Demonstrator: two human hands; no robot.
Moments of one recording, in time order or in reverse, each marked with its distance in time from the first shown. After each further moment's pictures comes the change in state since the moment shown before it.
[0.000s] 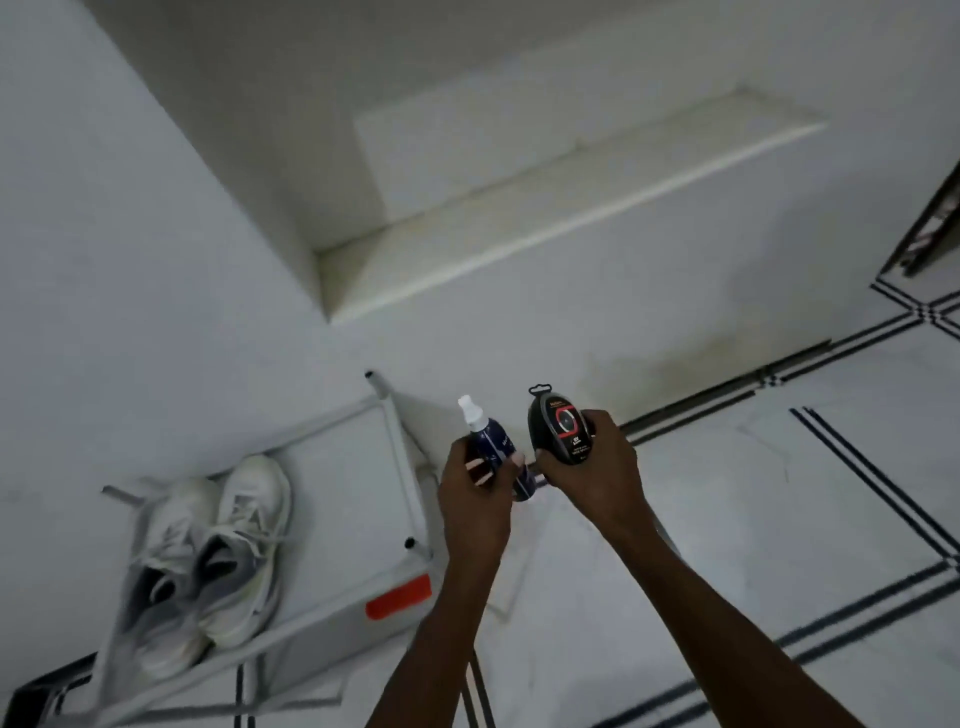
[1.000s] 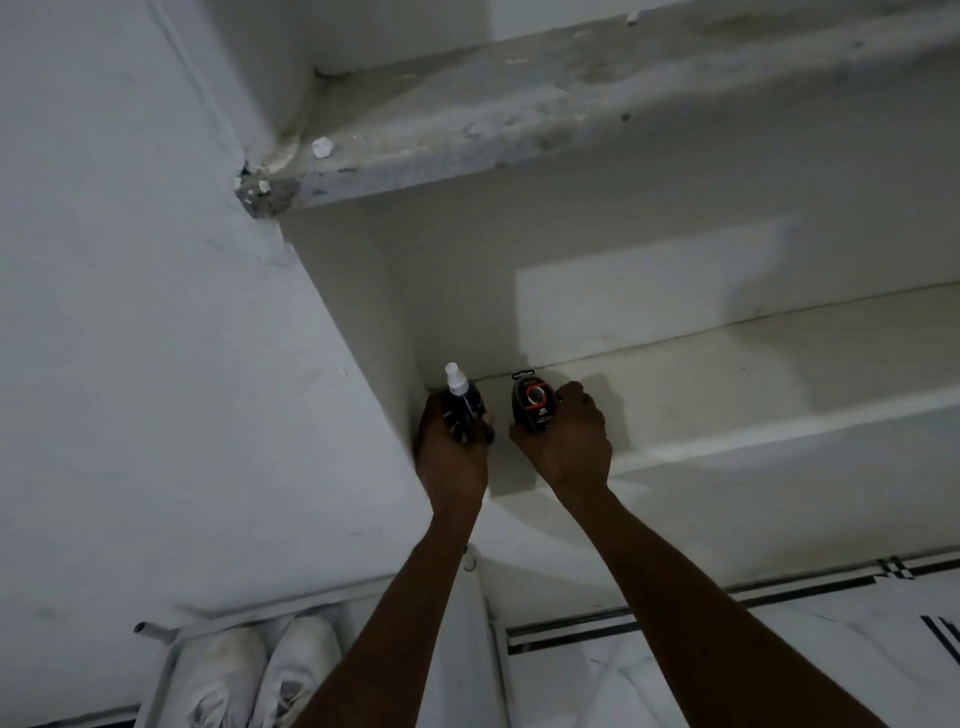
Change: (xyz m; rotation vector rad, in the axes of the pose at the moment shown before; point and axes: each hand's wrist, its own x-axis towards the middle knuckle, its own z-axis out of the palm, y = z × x) left_hand 0.352 0.089 -0.088 0.248 0.329 0.165; right_hand 0.269 -0.211 0.200 -0.373 0.034 -0.205
